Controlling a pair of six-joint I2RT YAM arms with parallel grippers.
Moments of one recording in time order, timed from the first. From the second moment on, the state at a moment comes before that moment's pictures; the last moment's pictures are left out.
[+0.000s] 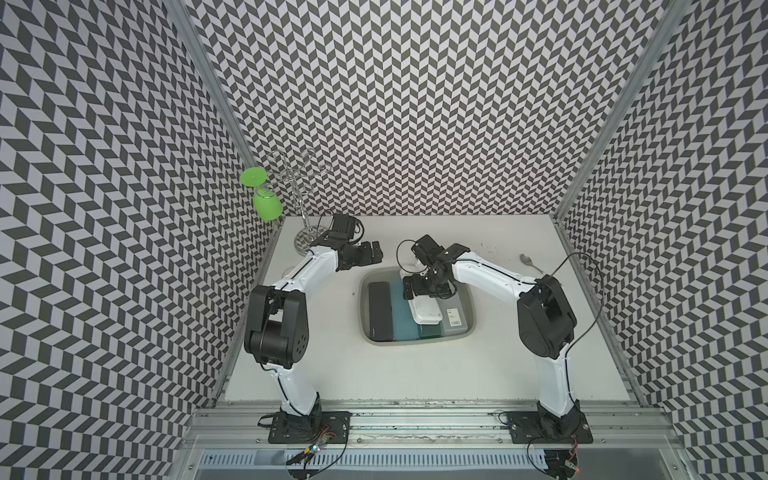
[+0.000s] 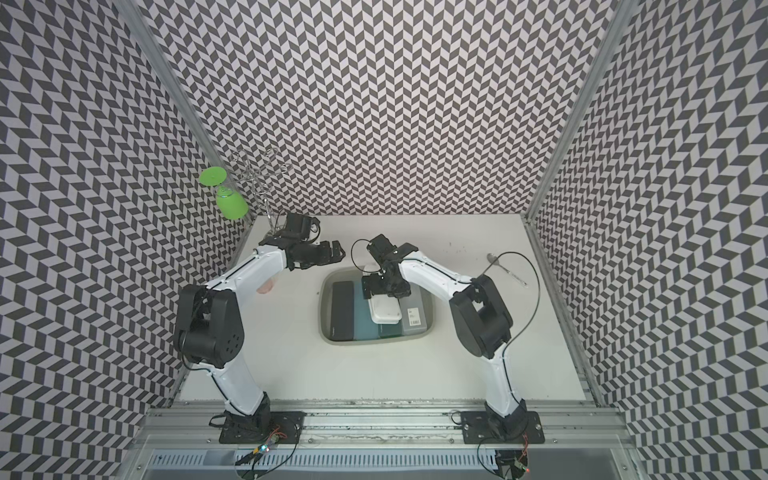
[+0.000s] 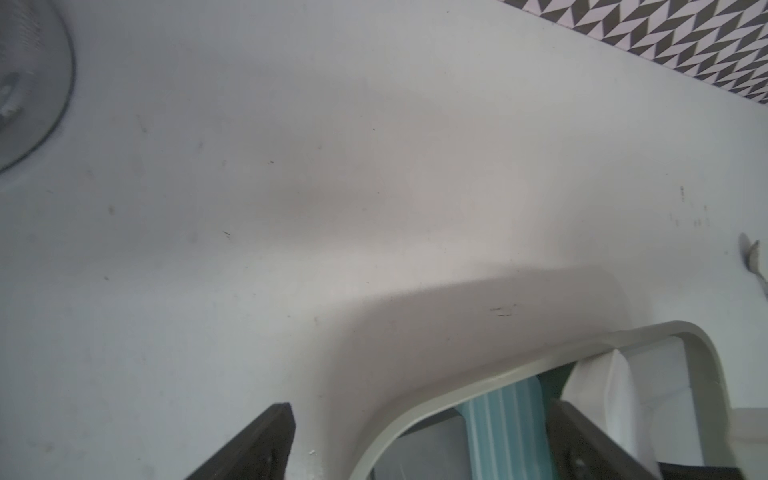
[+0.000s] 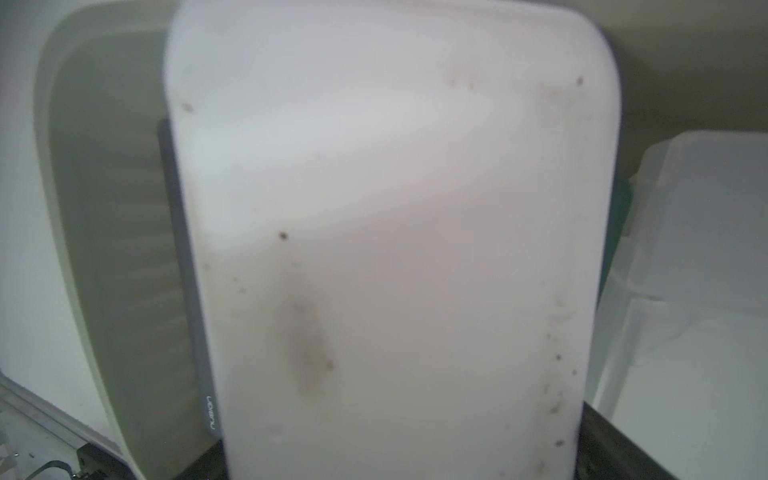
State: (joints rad) left arm -0.24 1.79 1.40 -0.52 0.24 -0.35; right arm 0.68 2.05 1.66 -0.86 -0.17 0.51
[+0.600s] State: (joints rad) left arm -0.38 1.74 1.16 -0.30 0.49 -0.69; right arm 0.68 1.91 1.42 -0.63 -0.21 0.47
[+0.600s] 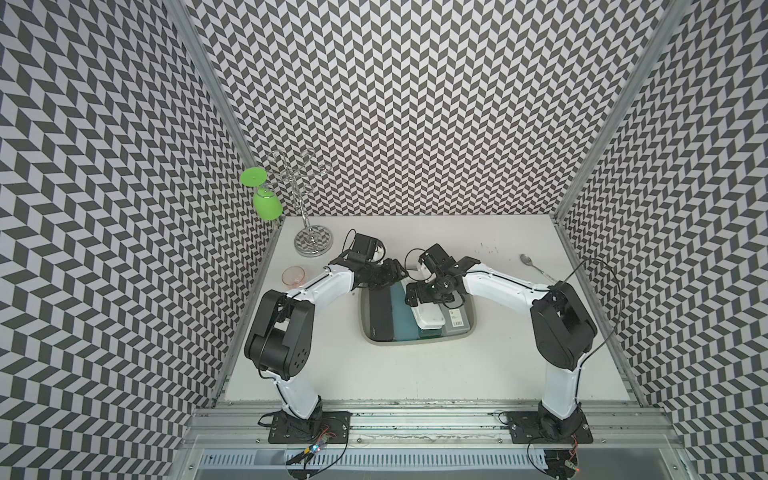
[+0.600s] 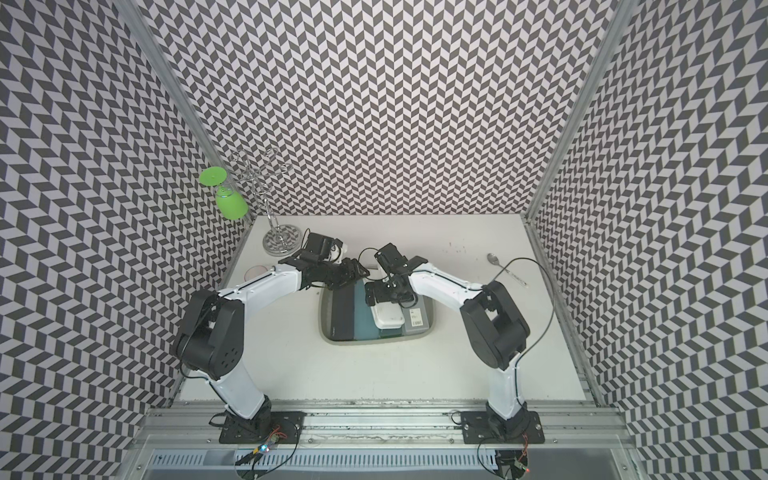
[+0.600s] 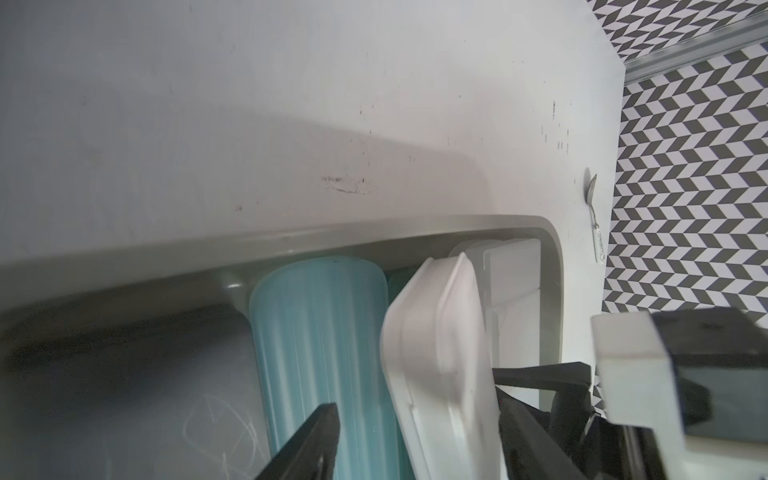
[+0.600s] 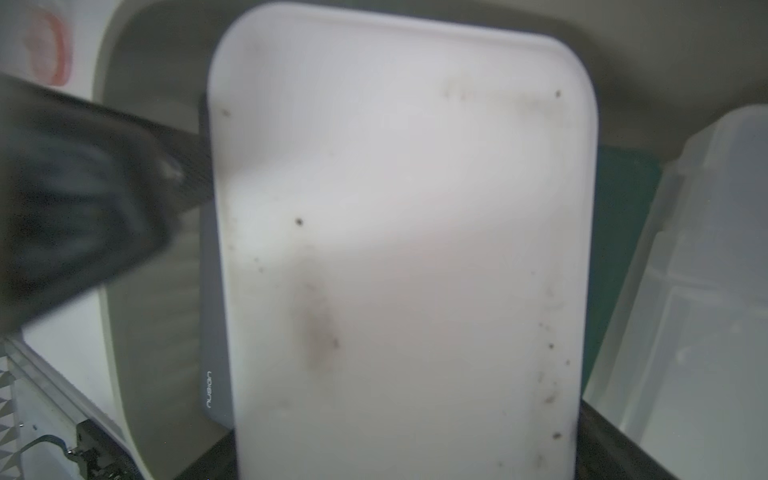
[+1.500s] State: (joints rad) left arm -0.41 1.74 1.13 -0.15 0.53 -0.77; right arm 0.67 1.87 1.39 -0.57 -0.27 0.48
